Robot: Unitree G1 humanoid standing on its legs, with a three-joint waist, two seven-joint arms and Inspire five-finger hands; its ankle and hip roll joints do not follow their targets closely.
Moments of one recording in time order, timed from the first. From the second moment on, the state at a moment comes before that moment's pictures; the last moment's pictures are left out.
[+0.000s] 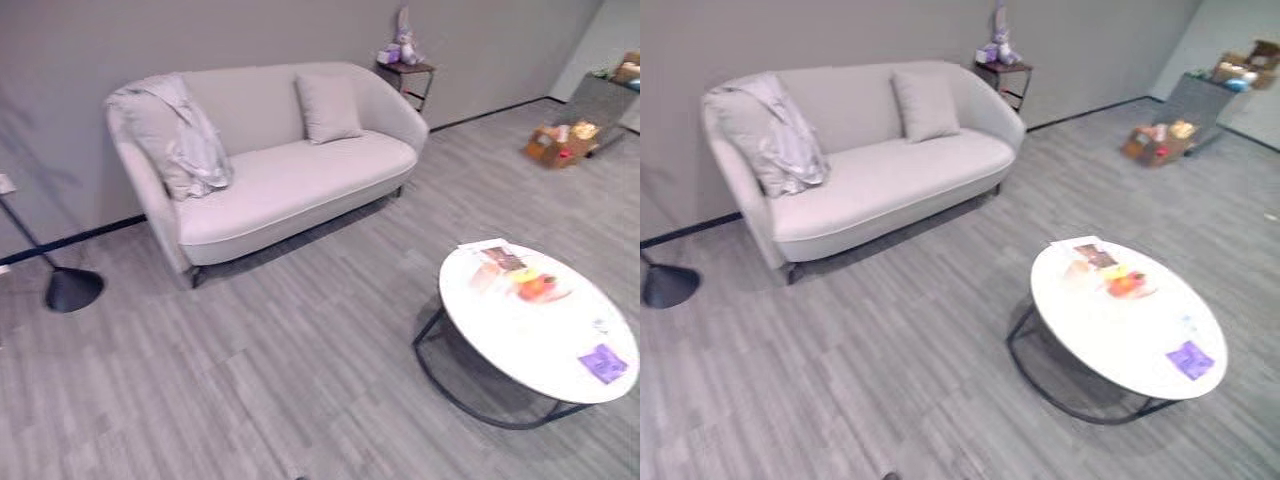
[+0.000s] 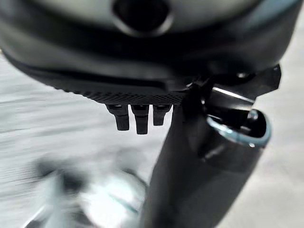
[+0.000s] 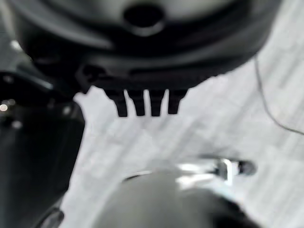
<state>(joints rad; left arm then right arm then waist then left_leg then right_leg) -0.04 0.23 -0.08 1.46 -0.51 -0.04 -0.03 0.03 -0.18 0.20 1.39 0.48 0.00 0.07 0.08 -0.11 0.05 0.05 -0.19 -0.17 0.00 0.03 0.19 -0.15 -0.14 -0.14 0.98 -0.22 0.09</state>
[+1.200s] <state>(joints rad) -0.04 0.18 0.21 1.53 -0.69 -0.10 -0.03 -0.02 -0.15 0.15 1.41 0.51 -0.01 0.07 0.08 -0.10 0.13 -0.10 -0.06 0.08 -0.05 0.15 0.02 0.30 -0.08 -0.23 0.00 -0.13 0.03</state>
